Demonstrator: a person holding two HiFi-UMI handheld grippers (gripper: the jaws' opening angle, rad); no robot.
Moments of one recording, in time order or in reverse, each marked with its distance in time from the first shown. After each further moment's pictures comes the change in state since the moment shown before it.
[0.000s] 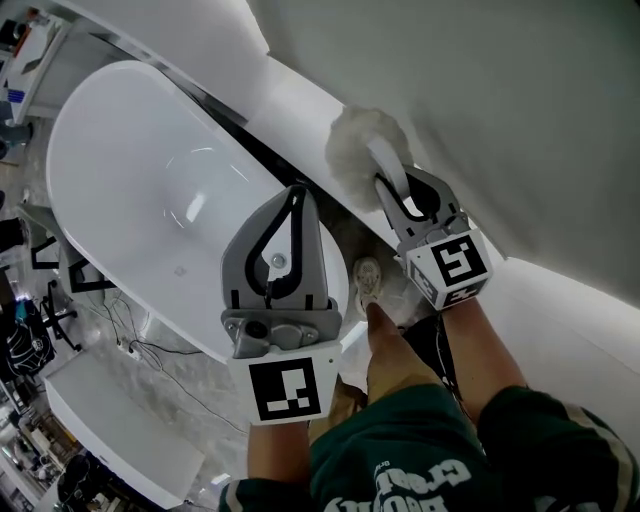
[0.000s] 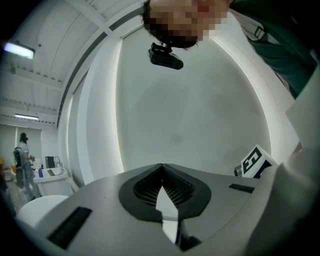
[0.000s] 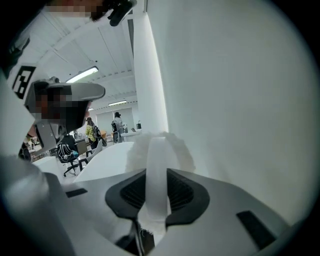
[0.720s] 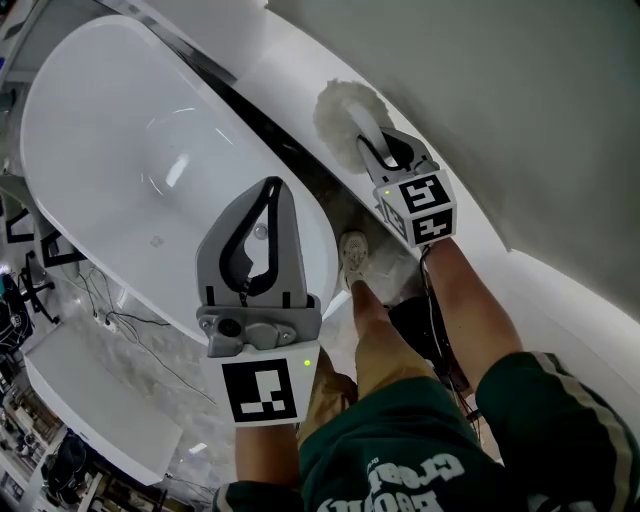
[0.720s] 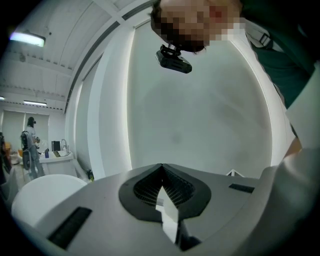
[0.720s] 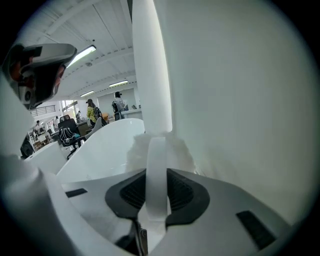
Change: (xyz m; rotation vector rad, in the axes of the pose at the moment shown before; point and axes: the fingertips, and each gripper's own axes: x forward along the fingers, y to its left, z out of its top) left arm -0.014 0.018 -0.062 -0.108 0.090 0.046; right arm 0.088 -0.013 -0.101 -0.038 0.223 0.029
